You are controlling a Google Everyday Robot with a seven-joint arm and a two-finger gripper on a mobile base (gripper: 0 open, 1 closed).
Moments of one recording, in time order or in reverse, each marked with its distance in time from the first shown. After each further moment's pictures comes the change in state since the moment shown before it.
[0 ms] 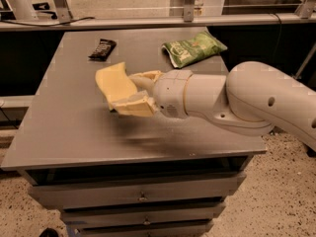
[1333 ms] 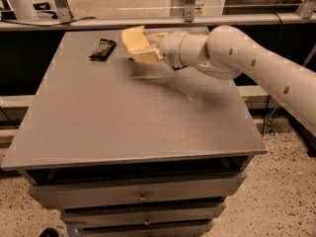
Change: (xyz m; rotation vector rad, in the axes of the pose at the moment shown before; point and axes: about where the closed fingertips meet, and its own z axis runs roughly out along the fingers) arm 0.037 -0.211 0.075 0.170 -0.013 0.026
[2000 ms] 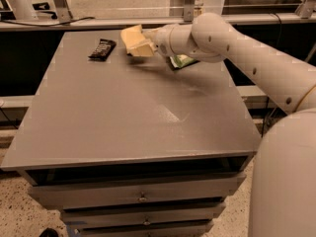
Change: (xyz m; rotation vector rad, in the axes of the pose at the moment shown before) arm 0.017 -0.037 0.051 0.005 0.109 -0.003
